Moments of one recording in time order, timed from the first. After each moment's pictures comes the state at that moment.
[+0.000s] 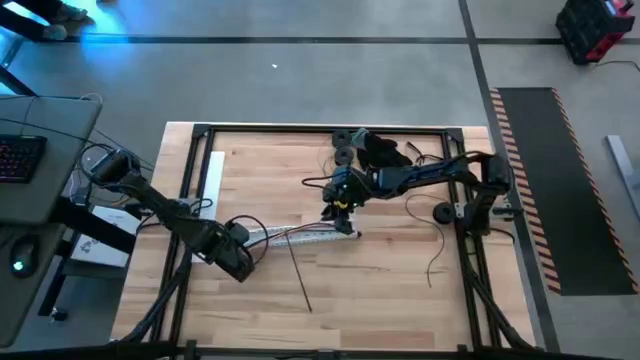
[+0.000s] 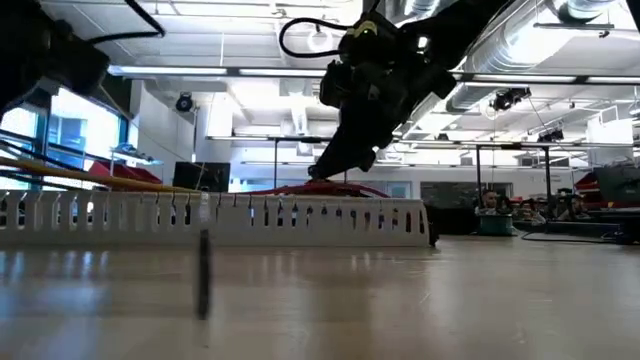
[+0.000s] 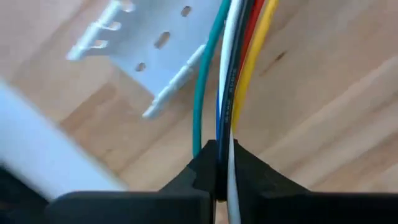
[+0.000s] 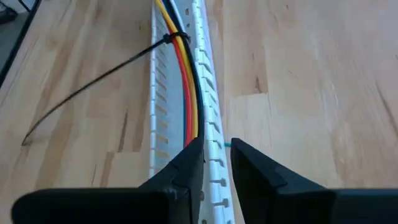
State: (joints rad) left arm -0.60 1.36 0.87 -1.03 -0.06 -1.44; right arm -0.14 1.82 1.10 -0.09 -0.34 0.04
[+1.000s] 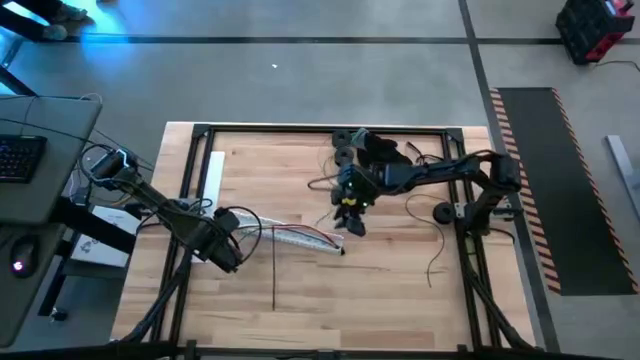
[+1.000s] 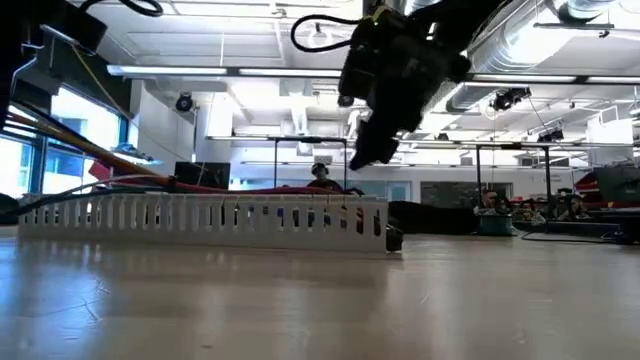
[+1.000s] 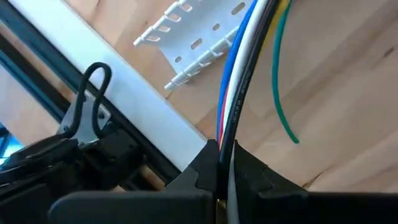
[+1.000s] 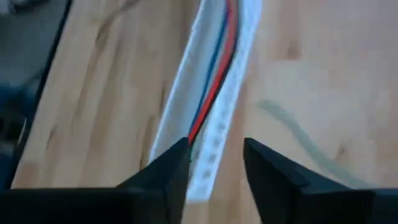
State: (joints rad) left arm -0.60 1.36 1.00 -1.44 -0.17 -1.31; right arm -0.11 1.74 1.10 -0.36 -0.47 -0.03
